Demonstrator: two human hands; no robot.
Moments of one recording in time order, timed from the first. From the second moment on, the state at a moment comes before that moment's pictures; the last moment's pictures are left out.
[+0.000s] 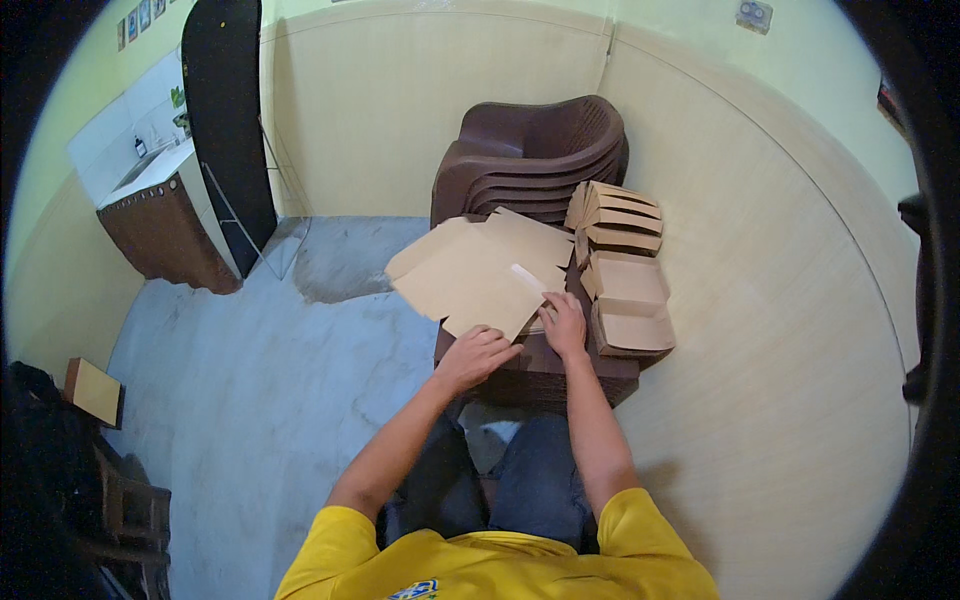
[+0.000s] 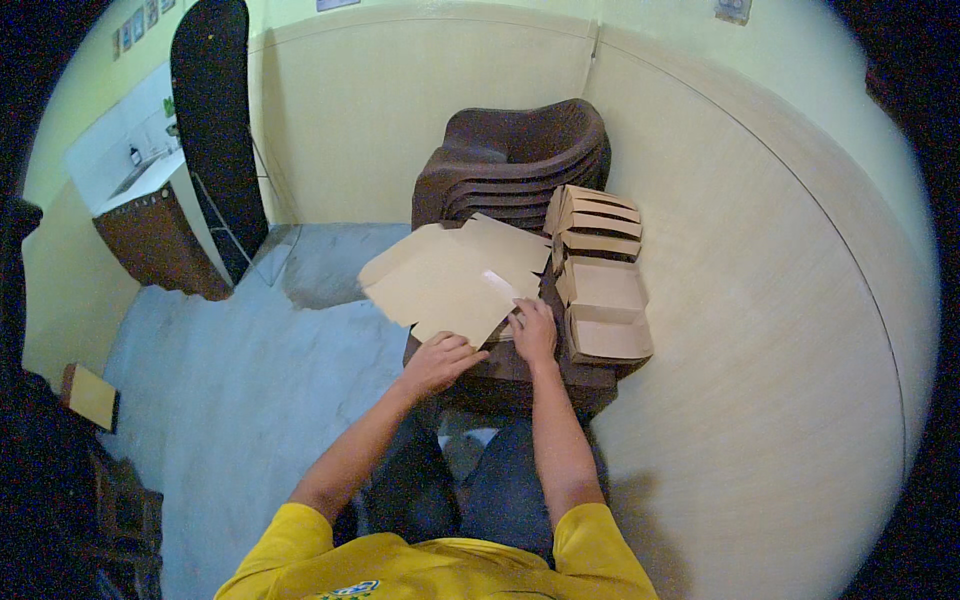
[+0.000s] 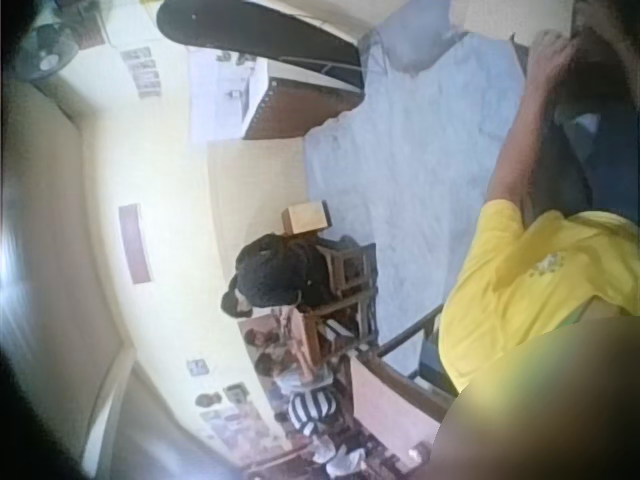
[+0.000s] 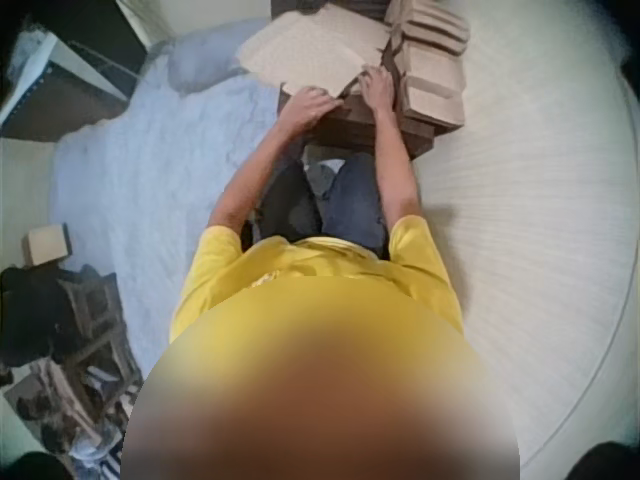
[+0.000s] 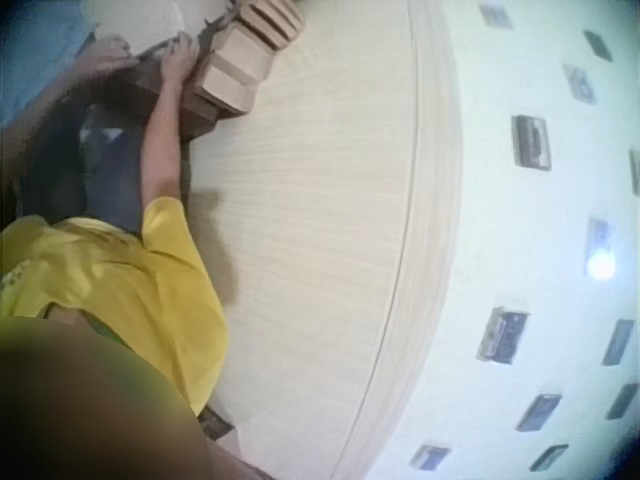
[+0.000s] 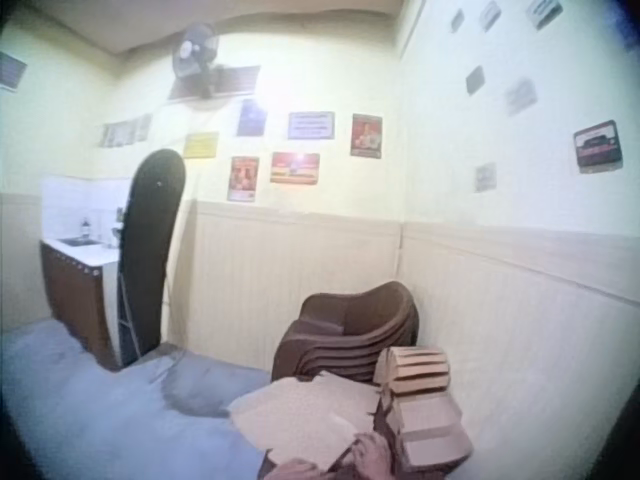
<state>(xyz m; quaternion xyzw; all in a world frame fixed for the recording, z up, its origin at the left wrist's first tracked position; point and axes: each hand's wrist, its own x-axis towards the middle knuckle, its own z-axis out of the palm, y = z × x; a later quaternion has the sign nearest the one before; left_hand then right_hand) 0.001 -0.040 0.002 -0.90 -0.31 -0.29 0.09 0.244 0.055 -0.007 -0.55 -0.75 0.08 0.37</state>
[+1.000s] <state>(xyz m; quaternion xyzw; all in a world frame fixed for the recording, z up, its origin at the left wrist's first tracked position) 0.066 0.014 -0.031 -0.91 -0.39 -0.11 0.13 0.256 0.021 -0.018 -0.46 -0.84 0.16 0.25</state>
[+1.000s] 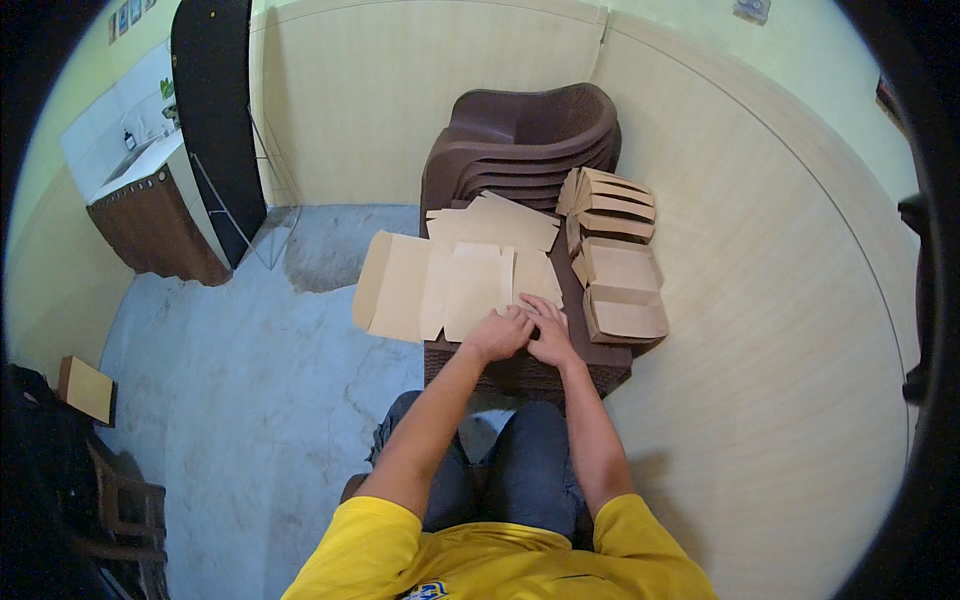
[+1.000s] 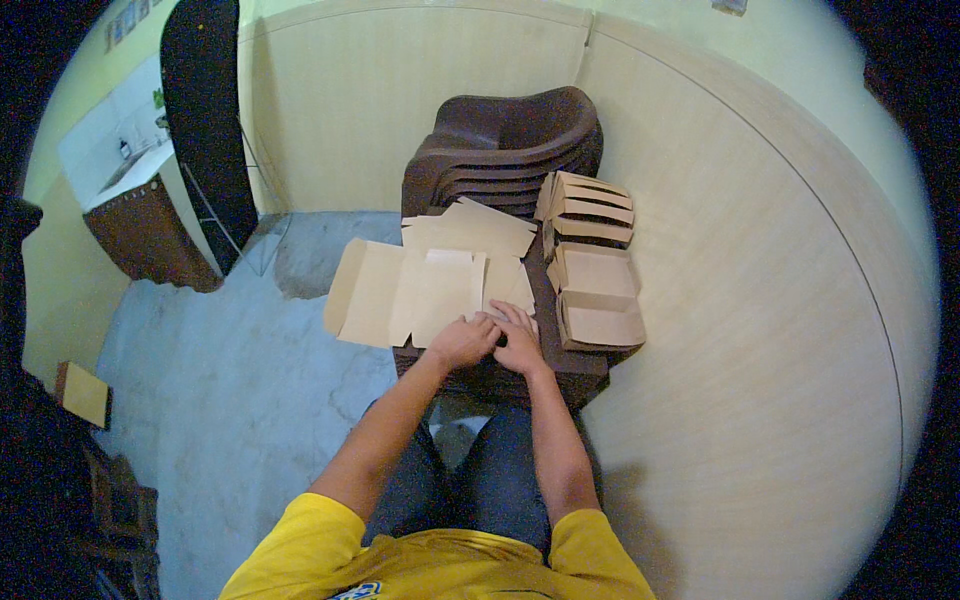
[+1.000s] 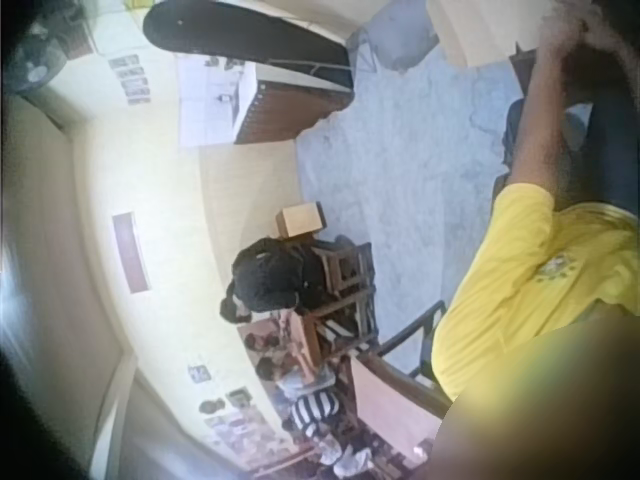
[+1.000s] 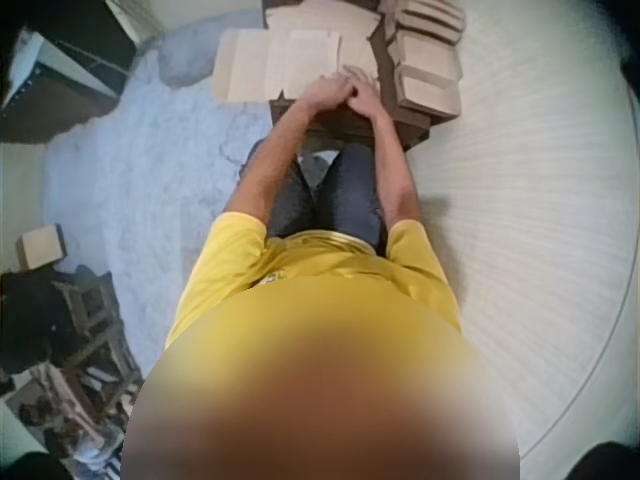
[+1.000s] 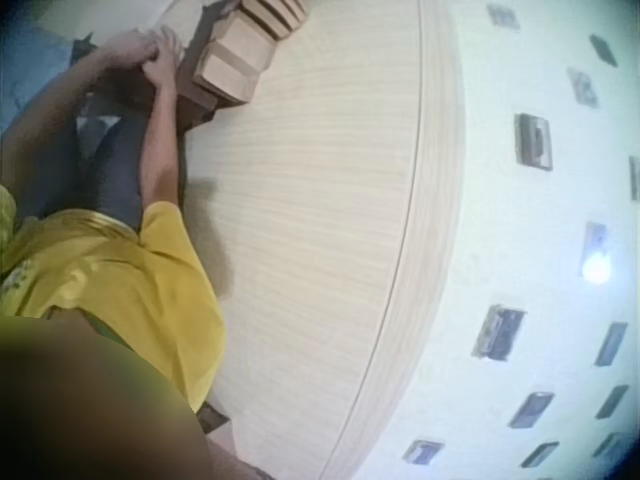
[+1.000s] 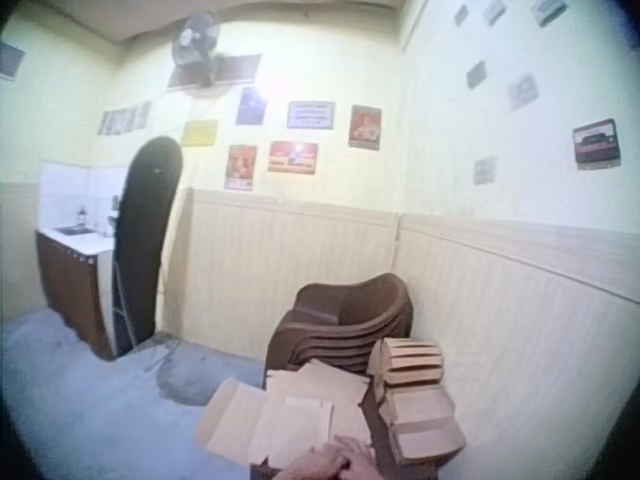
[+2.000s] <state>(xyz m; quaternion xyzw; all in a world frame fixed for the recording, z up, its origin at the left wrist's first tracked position) 0.017 0.034 -0.014 -0.75 -0.51 -0.37 -0.20 0.228 0.027 -0.031 -0.50 -0.76 0.16 0.38</state>
